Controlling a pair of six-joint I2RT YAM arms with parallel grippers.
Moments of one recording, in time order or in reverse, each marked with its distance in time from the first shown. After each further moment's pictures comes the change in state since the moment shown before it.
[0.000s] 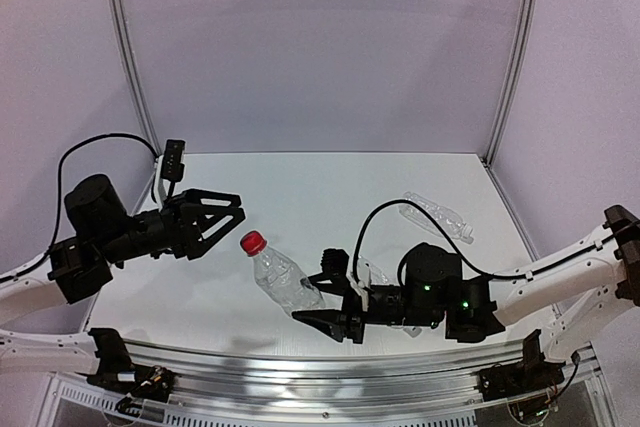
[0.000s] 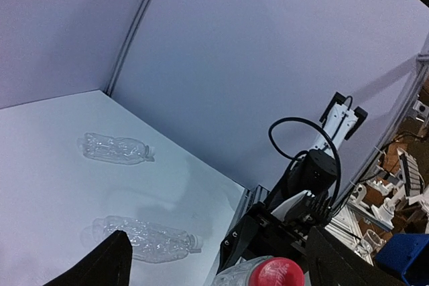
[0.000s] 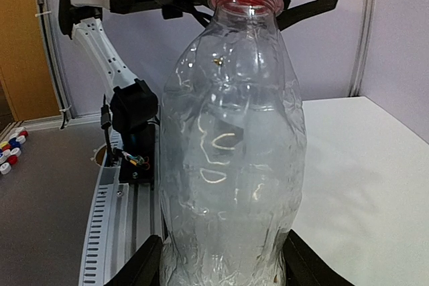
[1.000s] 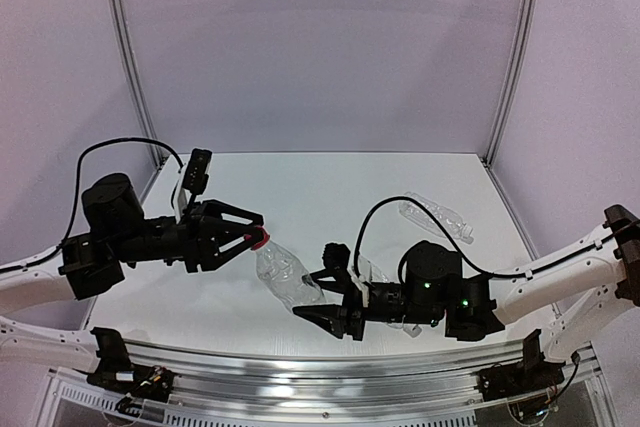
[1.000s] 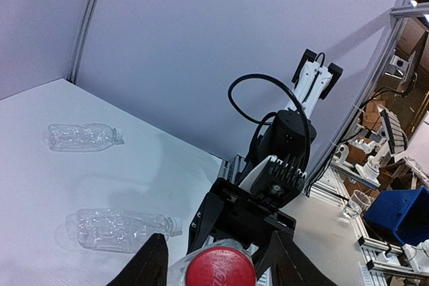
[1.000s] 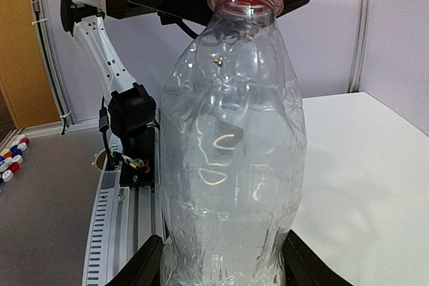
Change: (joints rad) left arm -0.080 0.100 0.028 0.032 0.116 0.087; right arm -0.015 0.000 0.000 0.003 -0.005 0.034
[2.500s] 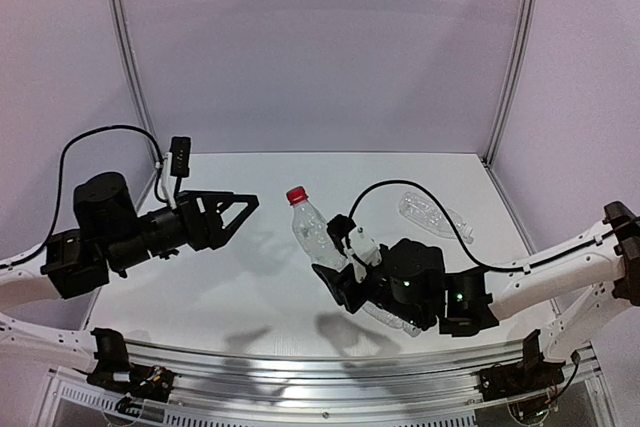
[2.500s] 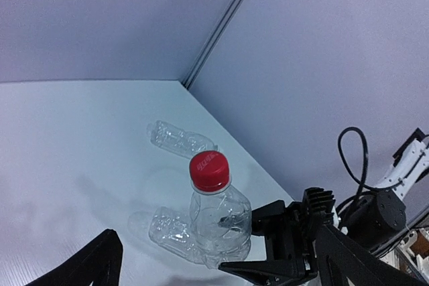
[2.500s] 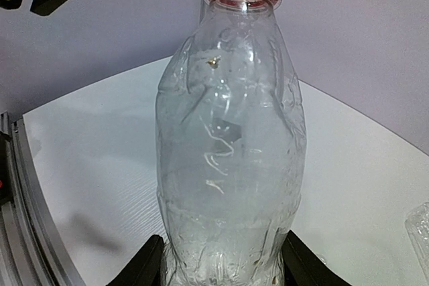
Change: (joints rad) left arm -0.111 -0.012 0.080 -0.212 -0.602 -0.134; right arm 0.016 0.051 0.107 -0.231 0.616 0.043
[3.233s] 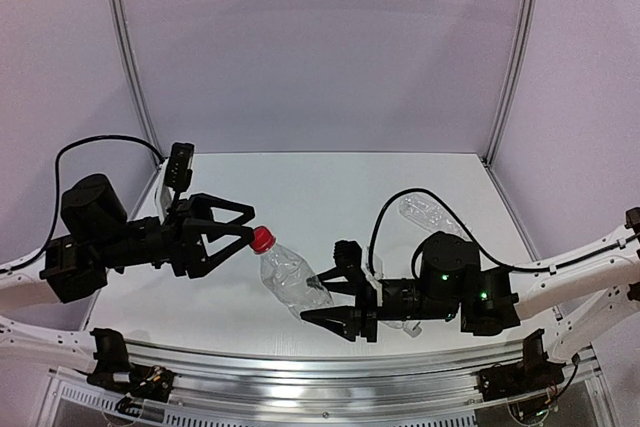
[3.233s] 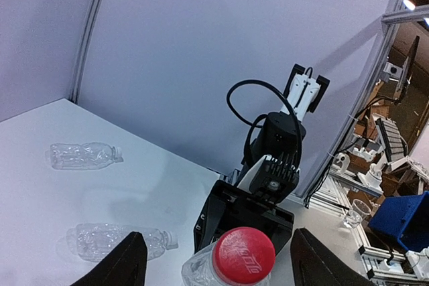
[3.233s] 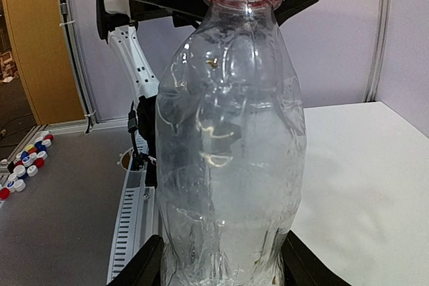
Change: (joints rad) left arm 0.000 -0.068 -0.035 0.134 0.452 0.161; right arm 0.000 -0.167 -0.091 0.100 -0.684 -0.048
